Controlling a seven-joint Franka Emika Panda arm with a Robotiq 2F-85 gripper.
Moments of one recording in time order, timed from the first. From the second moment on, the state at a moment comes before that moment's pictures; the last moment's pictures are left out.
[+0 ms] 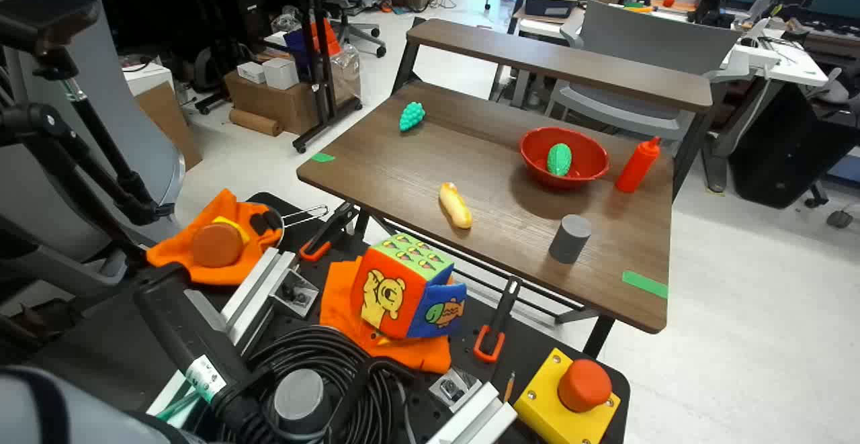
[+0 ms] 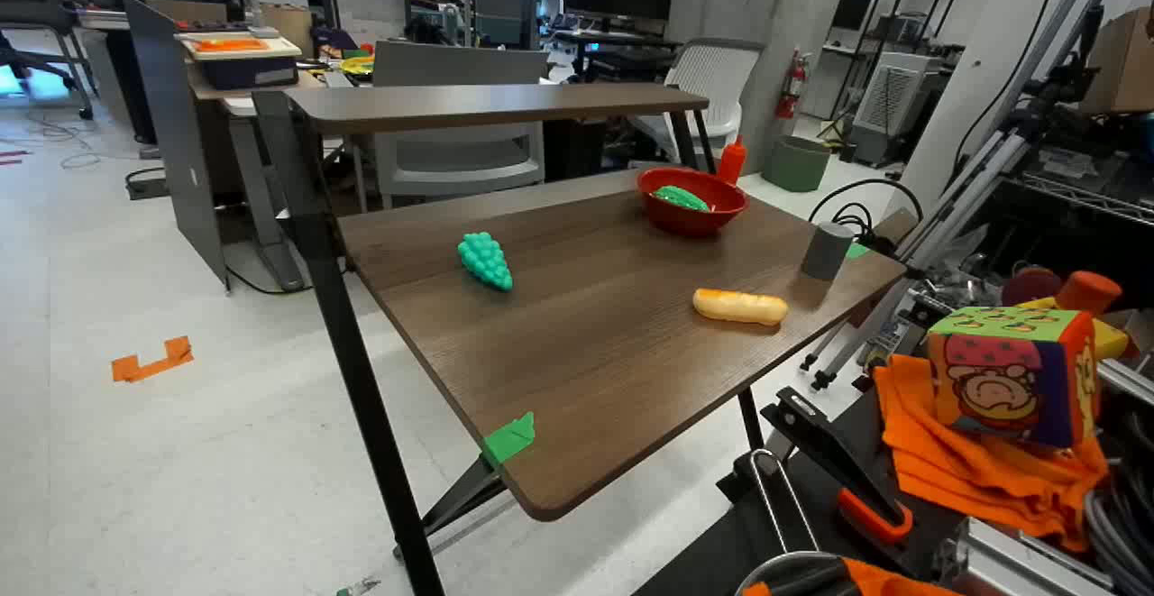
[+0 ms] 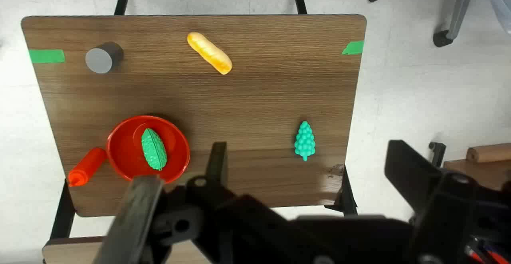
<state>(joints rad) 0.09 -0.40 0.08 -2.23 0.09 1.92 0.05</state>
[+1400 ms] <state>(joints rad) 0.08 -0.28 0.01 -2.46 0.02 2.40 -0.29</state>
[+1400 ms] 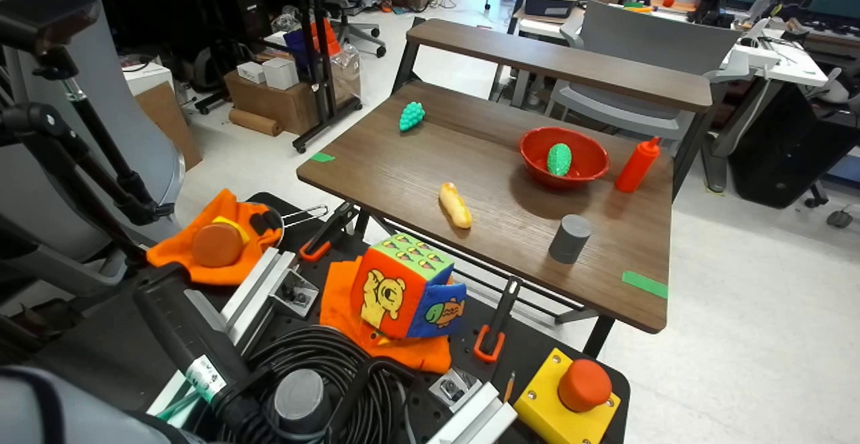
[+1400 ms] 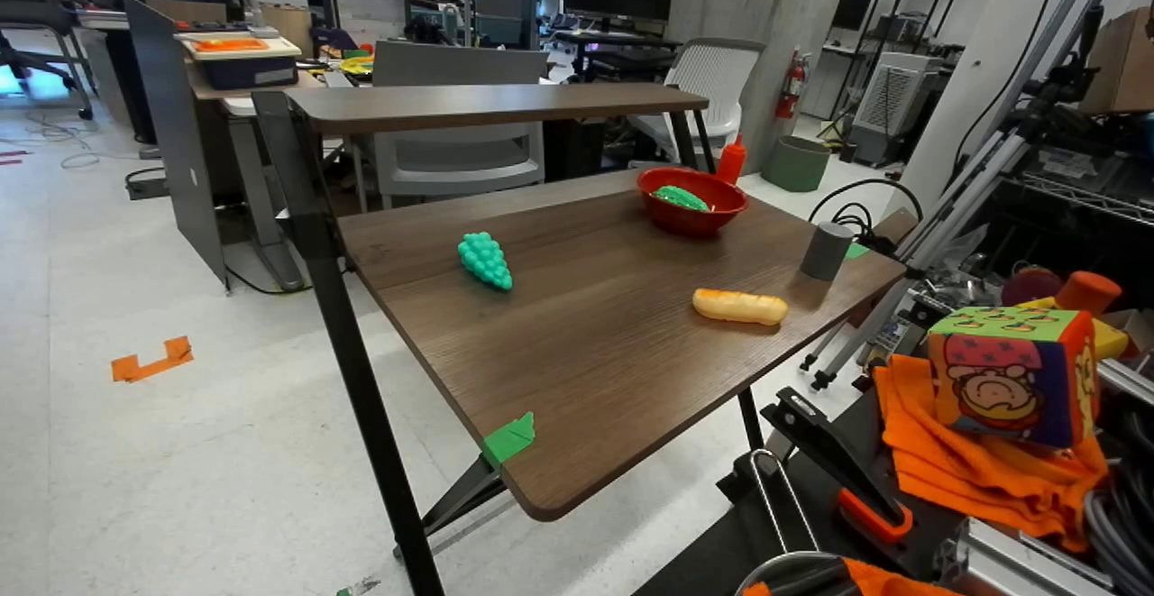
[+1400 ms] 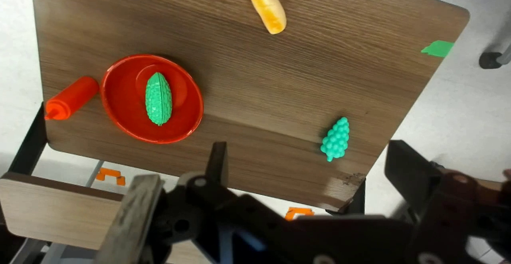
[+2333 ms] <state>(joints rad) 0.09 0.29 0.04 -2.36 -0.25 2.56 -0.40</state>
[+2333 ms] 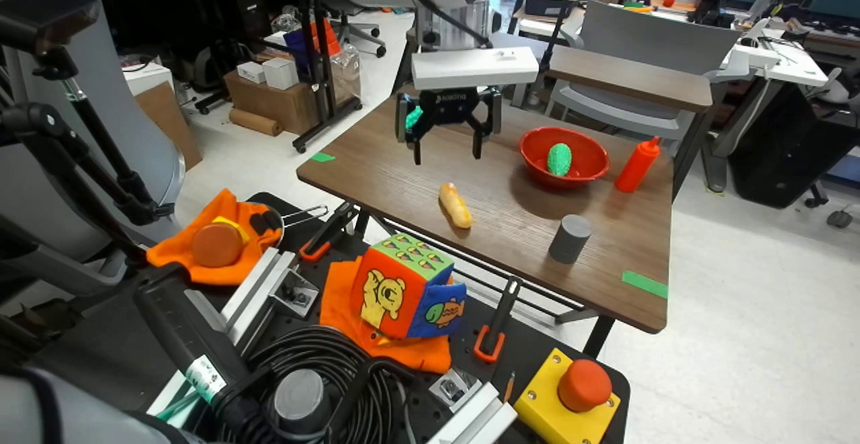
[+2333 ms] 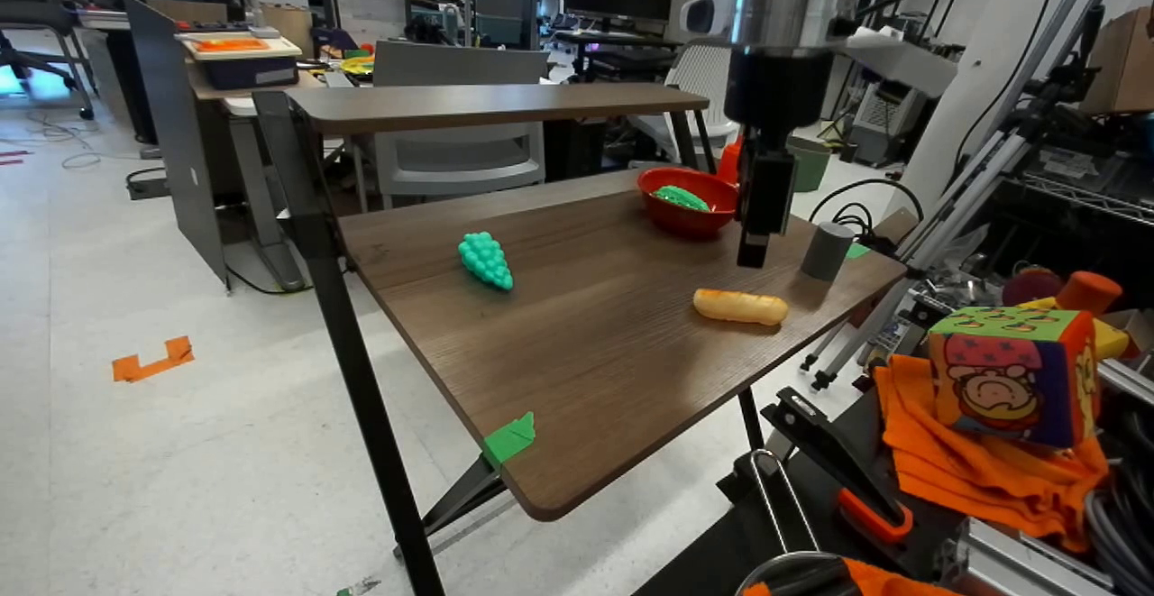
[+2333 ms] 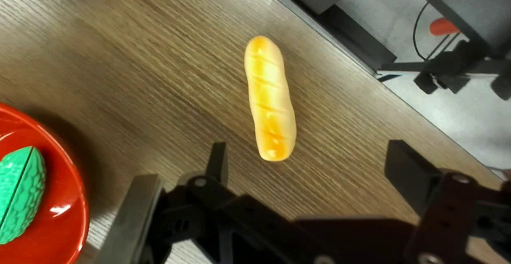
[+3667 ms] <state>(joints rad) 0.10 0.55 0.00 -2.19 -0.42 2.48 -0.33</state>
